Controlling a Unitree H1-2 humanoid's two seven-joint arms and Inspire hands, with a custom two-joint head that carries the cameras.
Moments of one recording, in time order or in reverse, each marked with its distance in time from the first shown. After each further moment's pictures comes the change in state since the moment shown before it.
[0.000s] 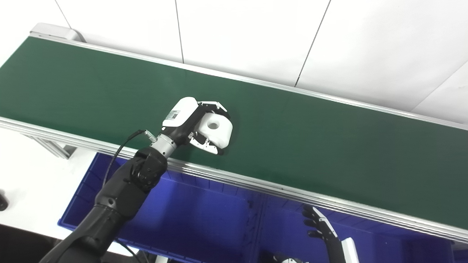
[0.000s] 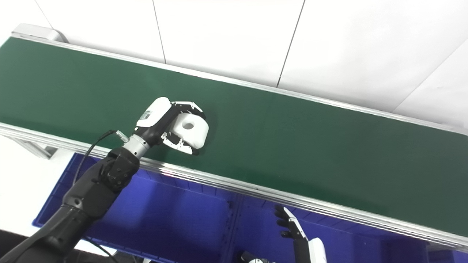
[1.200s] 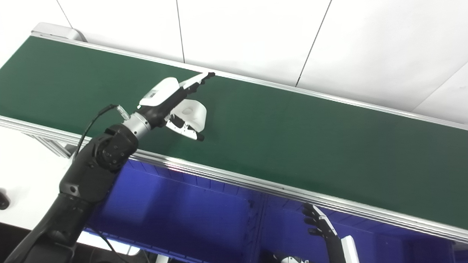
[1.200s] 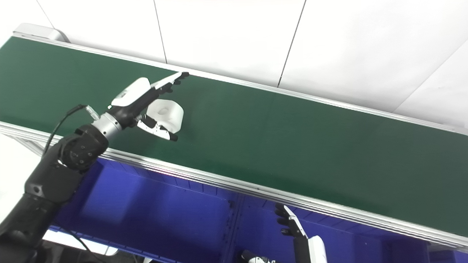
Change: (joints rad) left arm -0.001 0.103 0.110 -0.145 -0.077 0.055 -0.246; right arm -0.016 0.002 0.002 0.009 -0.005 0.006 0.000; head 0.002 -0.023
